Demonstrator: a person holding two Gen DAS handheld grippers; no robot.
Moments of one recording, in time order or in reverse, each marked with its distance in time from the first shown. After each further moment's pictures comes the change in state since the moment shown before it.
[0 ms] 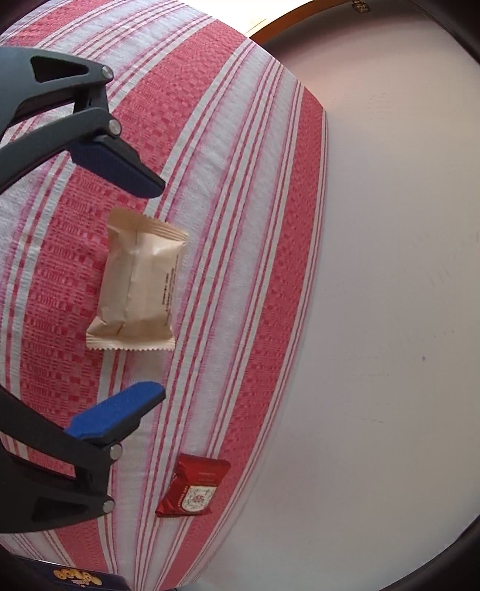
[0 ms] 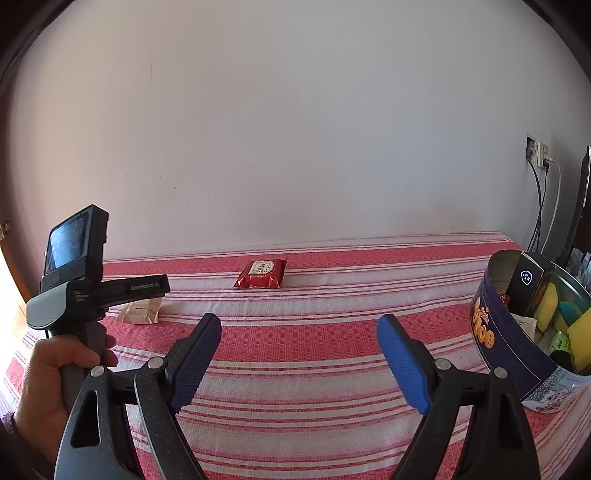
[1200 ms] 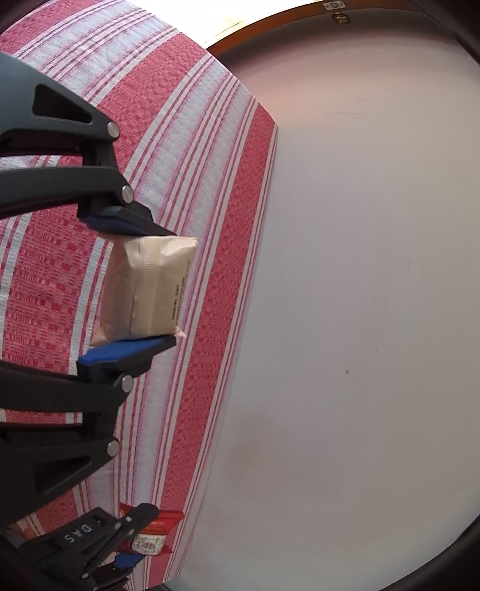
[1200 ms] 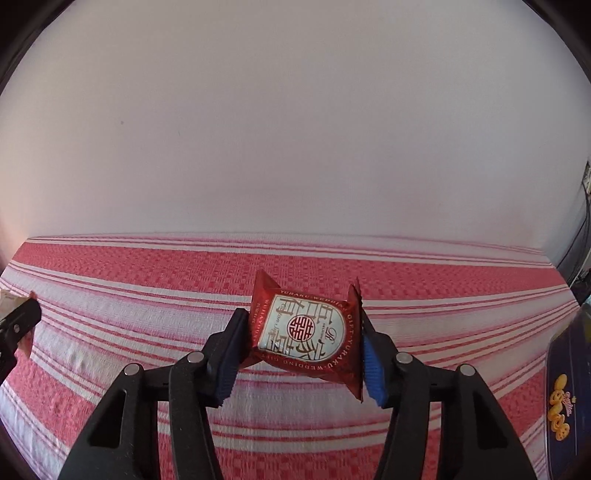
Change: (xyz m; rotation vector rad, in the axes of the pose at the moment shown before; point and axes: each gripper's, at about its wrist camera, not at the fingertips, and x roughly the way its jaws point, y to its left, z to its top) left arm -0.060 0.001 0.005 0.010 -0.233 -0.050; right arm 0.159 0.053 0.041 -0.106 0.160 -0.068
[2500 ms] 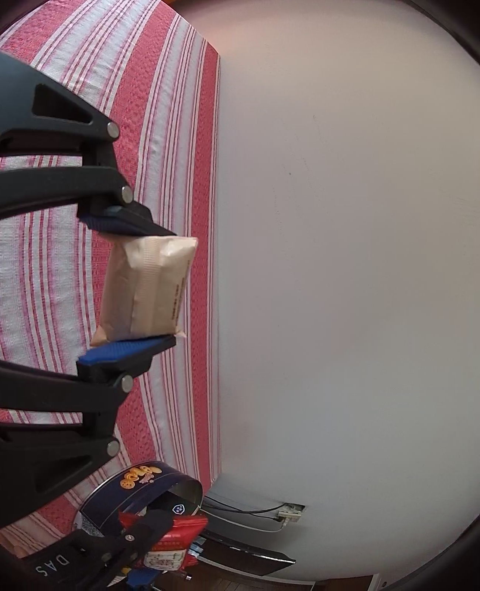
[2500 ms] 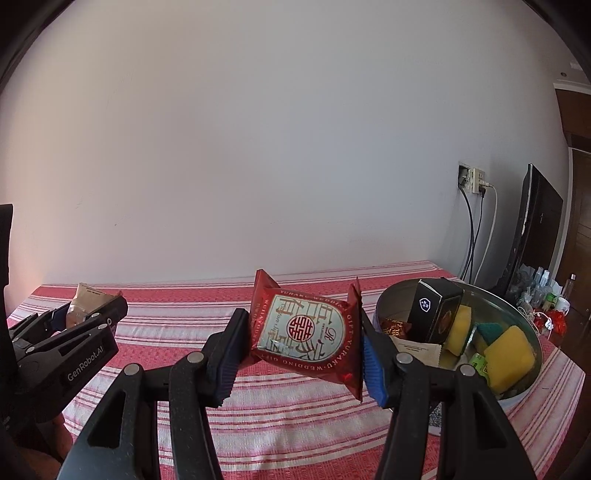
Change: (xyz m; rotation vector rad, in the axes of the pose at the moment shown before) left arm -0.139 -0.095 -0.081 0.202 -0.210 -0.319; right arm -0.207 -0.135 -0.097 0.138 -0.313 -0.139
